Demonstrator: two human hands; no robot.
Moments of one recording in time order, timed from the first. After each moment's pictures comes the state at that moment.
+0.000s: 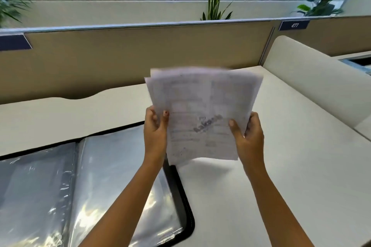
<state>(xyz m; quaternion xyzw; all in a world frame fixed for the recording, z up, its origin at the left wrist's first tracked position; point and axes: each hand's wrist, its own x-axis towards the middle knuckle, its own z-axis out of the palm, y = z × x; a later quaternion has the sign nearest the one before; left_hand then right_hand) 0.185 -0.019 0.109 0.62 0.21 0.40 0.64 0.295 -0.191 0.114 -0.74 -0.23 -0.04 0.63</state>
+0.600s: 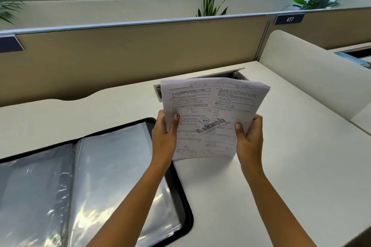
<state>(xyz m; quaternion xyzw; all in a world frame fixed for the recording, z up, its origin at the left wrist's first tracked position) 0.195 -0.042 0.102 0.68 0.23 0.36 0.60 0.293 -0.199 0.100 -0.71 -0.17 -0.04 0.68</state>
